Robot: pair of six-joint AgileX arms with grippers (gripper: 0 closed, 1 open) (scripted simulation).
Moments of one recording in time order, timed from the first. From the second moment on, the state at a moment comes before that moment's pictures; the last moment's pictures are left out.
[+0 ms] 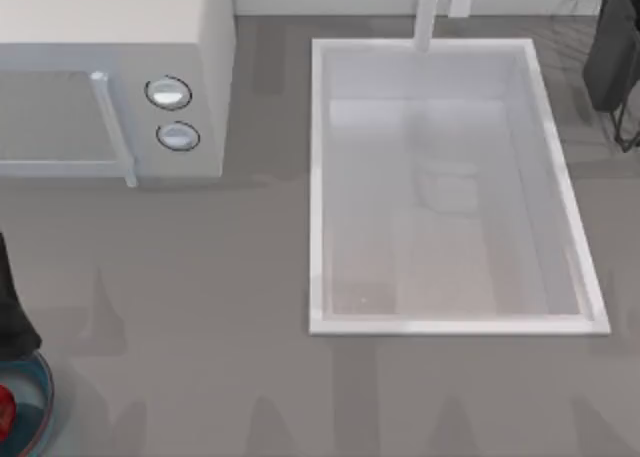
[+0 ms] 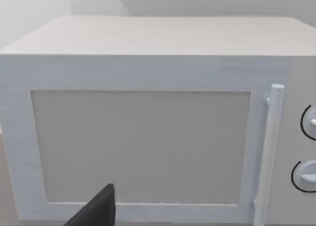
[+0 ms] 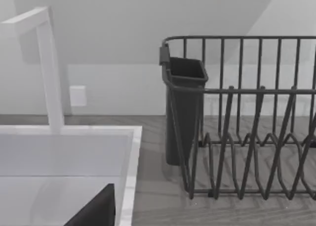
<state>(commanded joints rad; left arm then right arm) 0.00 0.00 0.00 0.00 0.00 0.00 0.00 0.00 0.00 0.00 0.00 0.00</state>
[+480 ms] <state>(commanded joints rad) 0.00 0.03 0.03 -0.03 0.00 0.00 0.00 0.00 0.00 0.00 0.00 0.00</state>
